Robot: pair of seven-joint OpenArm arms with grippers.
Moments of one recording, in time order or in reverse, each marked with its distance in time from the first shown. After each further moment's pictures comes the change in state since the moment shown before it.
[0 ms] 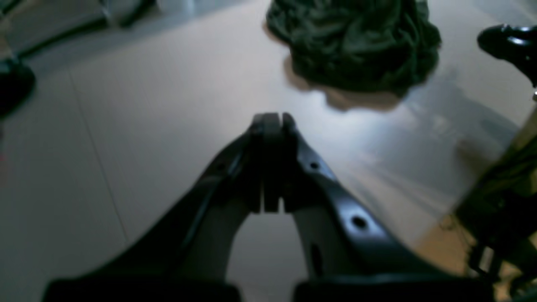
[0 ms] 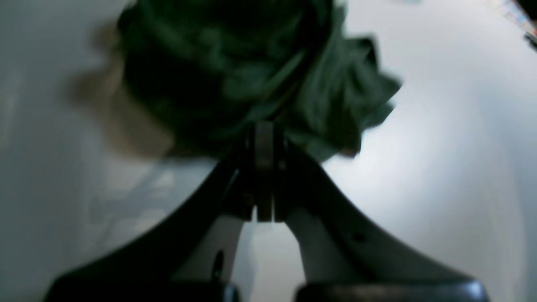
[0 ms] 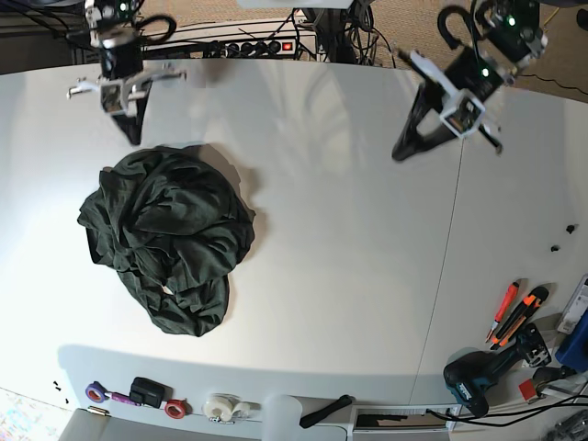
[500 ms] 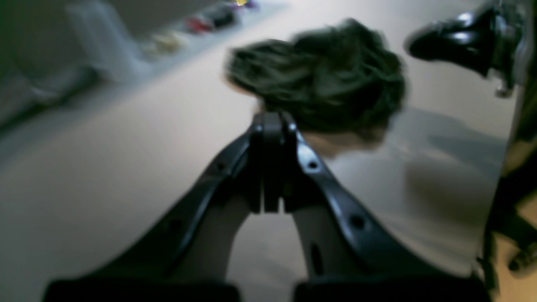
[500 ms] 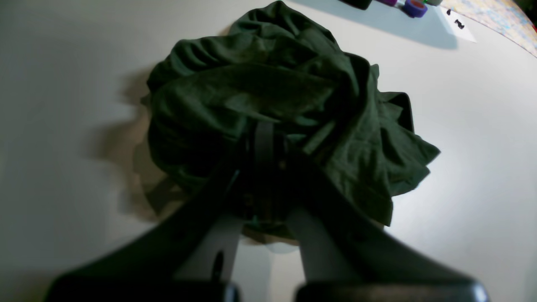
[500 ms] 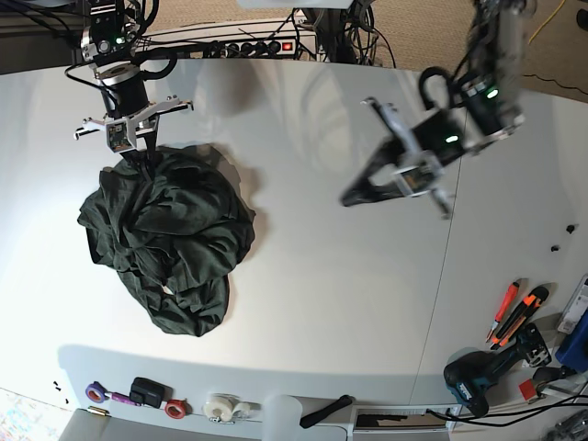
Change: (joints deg) left arm -23.0 0.1 13.6 -14.3 -1.4 -8.0 5.2; right arm 9.5 0.0 0.0 0.0 -0.3 8.6 -7.3
